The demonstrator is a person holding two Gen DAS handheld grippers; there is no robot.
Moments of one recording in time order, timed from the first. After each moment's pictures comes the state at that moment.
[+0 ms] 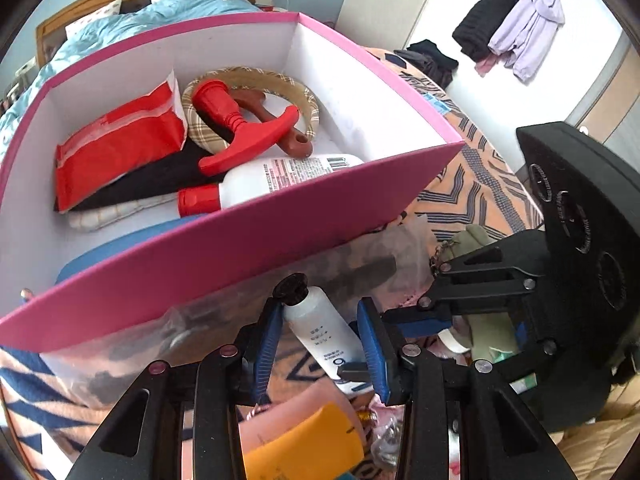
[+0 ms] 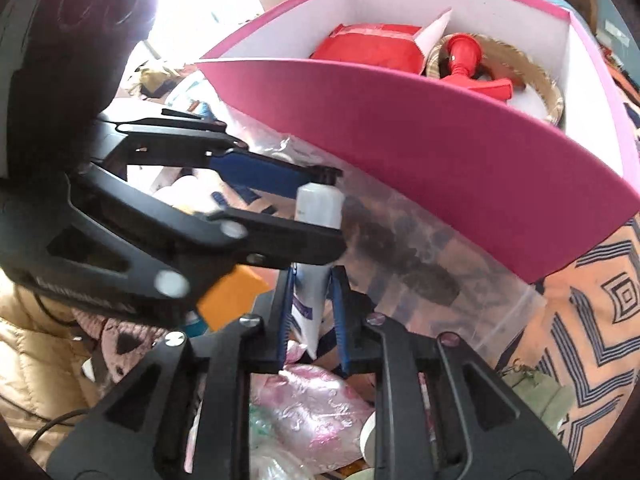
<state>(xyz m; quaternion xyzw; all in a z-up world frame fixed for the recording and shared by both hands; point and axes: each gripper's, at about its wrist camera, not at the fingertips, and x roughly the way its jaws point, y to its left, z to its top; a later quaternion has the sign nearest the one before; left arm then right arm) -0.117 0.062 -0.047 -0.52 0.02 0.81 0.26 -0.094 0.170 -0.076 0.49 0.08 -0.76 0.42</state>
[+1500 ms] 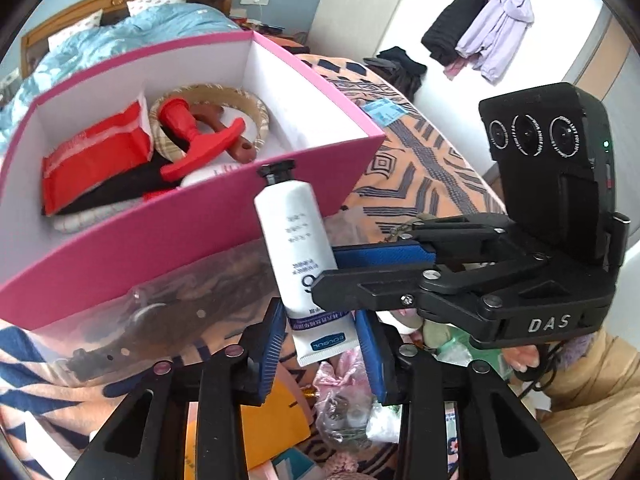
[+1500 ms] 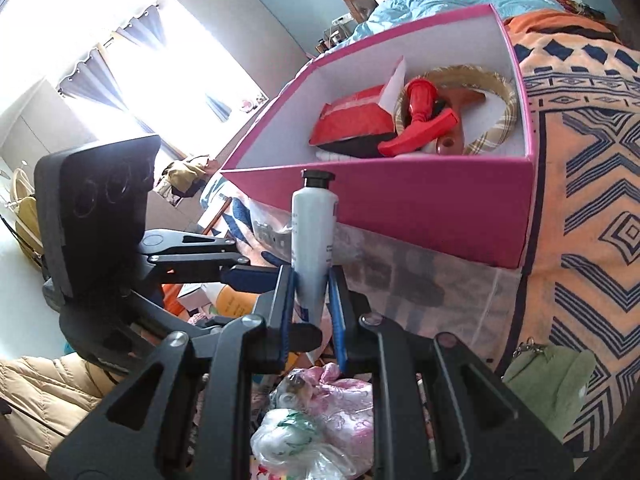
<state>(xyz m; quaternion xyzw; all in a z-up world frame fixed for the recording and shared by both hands) -0.087 0.079 -0.028 -0.50 0.01 0.82 0.30 -0.081 0.241 -0.040 0.43 -0.12 -0.78 0.43</state>
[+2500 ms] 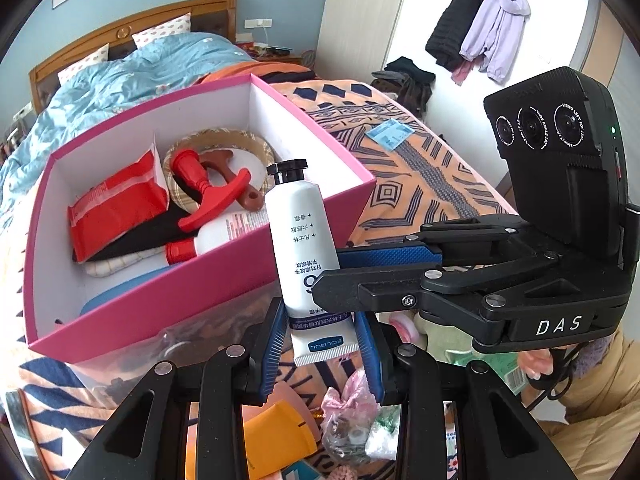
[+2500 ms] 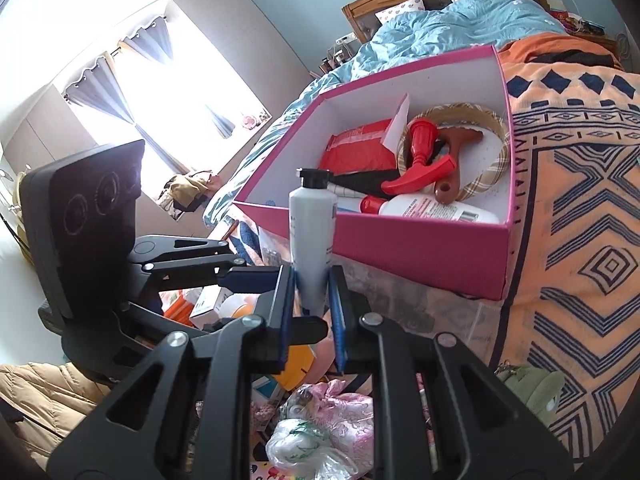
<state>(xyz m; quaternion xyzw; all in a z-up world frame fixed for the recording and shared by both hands) -0.085 0.091 0.004 -0.46 0.05 0.84 0.27 -0.087 0.250 -0.013 0.40 -0.13 -0.80 0.43</state>
